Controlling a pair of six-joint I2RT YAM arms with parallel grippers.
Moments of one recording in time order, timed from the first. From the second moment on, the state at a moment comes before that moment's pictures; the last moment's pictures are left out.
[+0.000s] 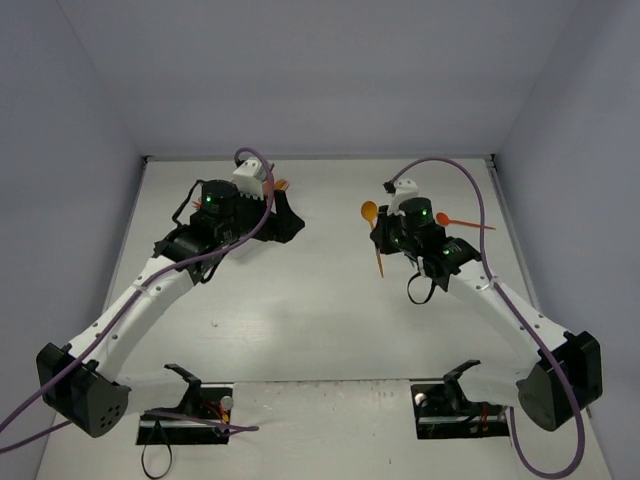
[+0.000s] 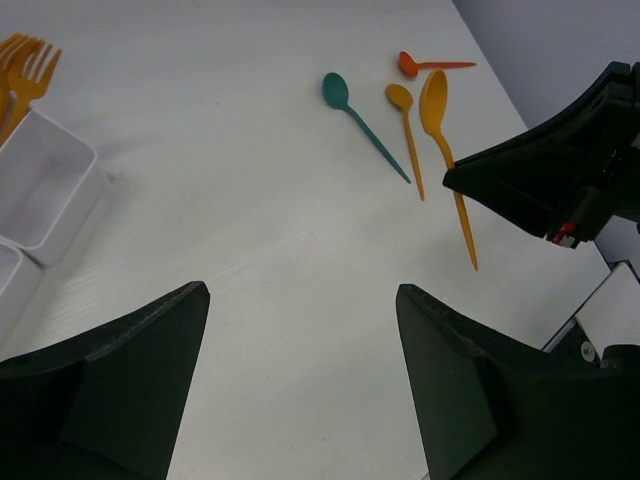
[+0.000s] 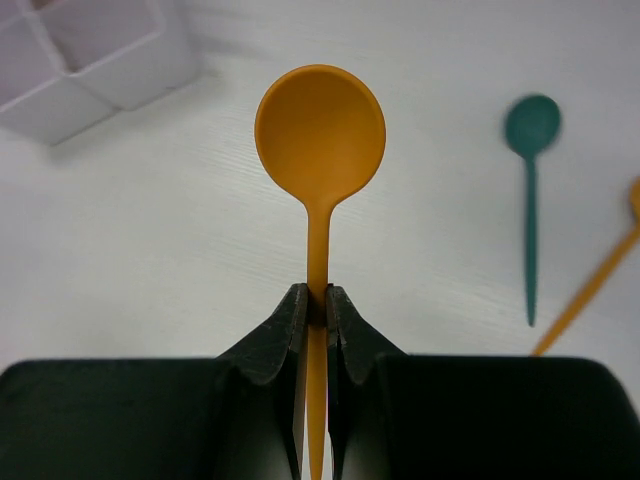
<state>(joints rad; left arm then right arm) -0.50 1.21 1.16 -0.33 0.24 -0.37 0.49 1.22 0.94 -0.29 0.03 0.25</state>
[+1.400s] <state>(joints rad) -0.66 1.34 1.30 -0.43 0.10 -0.41 0.73 1.25 1.05 -0.29 -0.23 0.12</state>
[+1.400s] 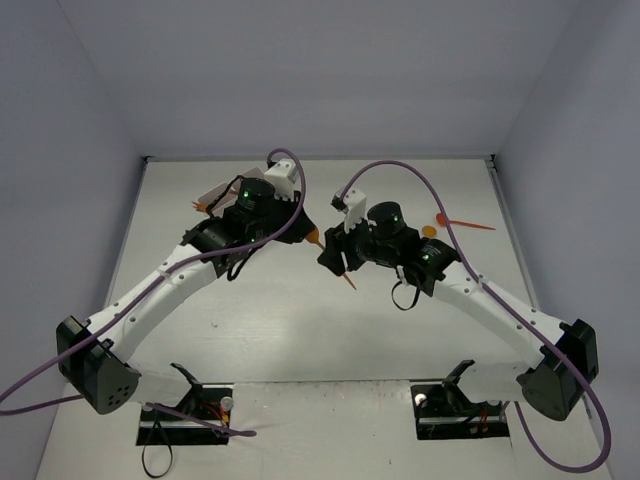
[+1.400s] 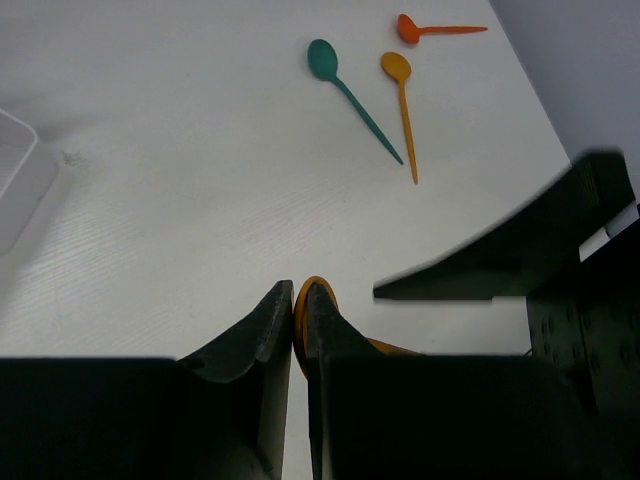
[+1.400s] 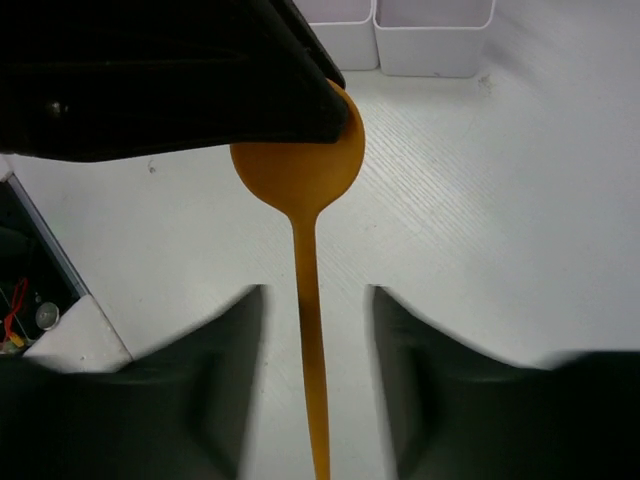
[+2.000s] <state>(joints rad) -0.49 1.17 1.19 -0.51 -0.55 -0.37 0.65 1.26 1.04 -0.32 0.01 0.19</state>
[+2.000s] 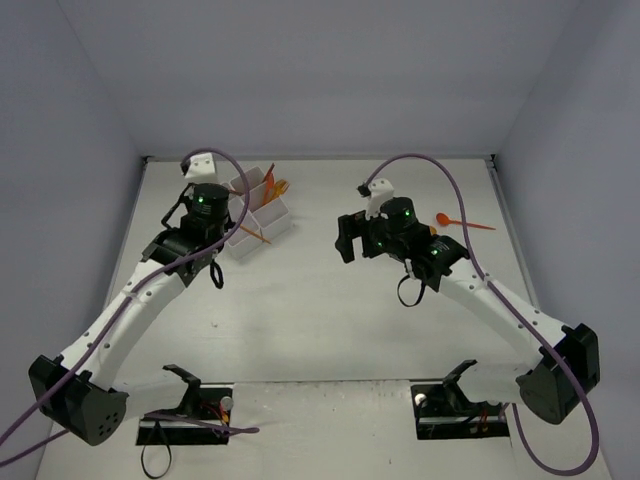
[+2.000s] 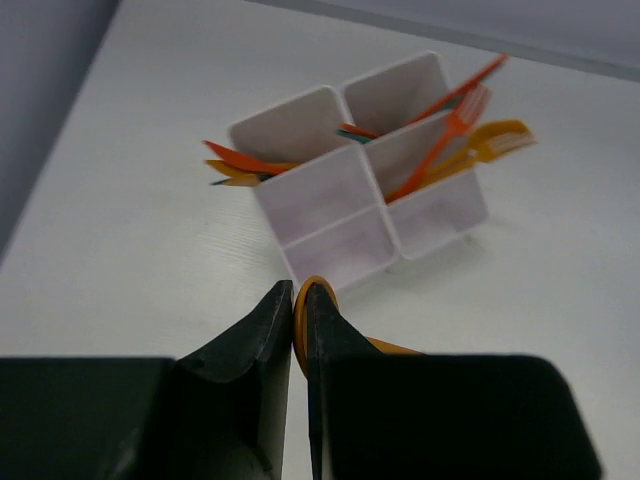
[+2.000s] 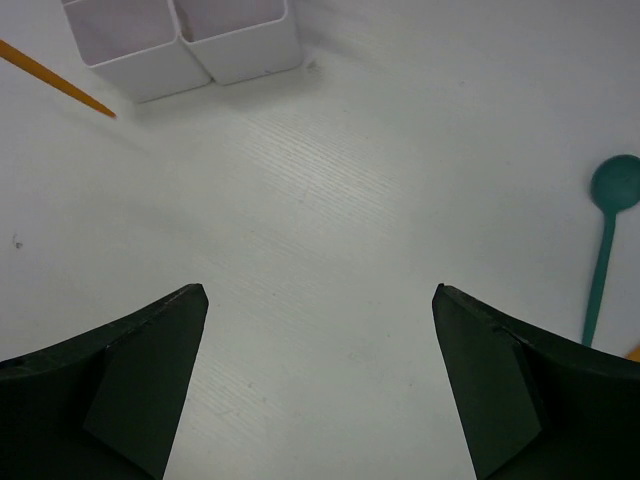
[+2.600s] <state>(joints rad) -0.36 1.39 1.08 -0.22 -0.85 -0.38 0.53 1.18 0.94 -0.35 0.01 0.22</state>
